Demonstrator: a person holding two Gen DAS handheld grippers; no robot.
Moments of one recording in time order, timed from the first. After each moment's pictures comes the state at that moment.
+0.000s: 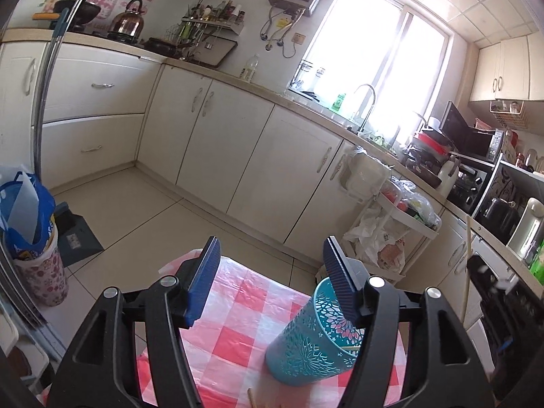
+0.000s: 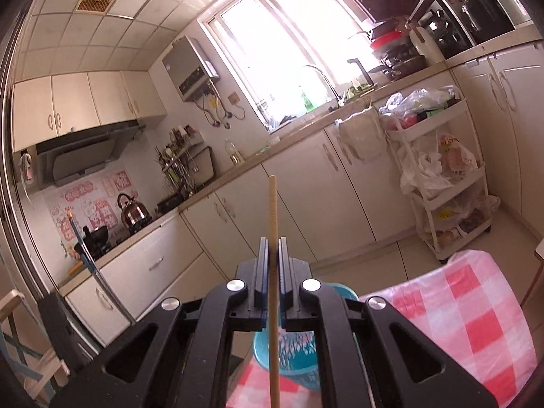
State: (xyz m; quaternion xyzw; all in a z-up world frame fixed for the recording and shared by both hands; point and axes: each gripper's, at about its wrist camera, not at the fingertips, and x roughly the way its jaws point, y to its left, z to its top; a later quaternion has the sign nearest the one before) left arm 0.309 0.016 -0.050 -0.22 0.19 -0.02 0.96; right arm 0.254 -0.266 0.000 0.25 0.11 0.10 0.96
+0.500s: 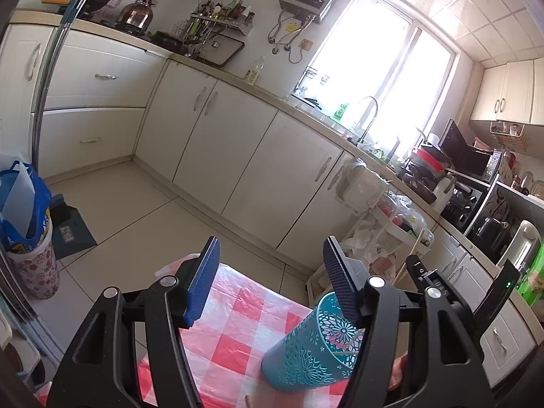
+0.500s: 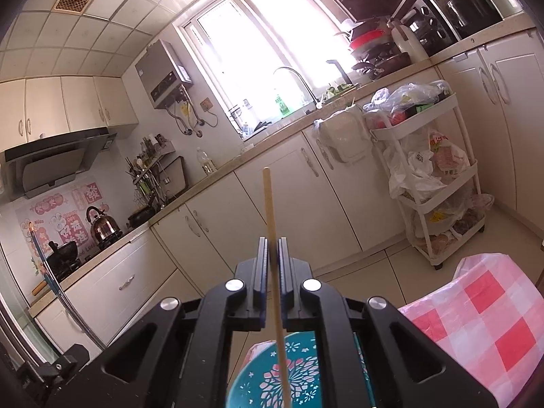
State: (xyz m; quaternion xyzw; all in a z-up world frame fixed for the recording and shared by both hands) left arm 0.315 0.042 -0.044 -0.26 0.18 -0.03 0.95; right arm 0.327 -0.249 -0.033 0.25 0.11 0.04 0.96
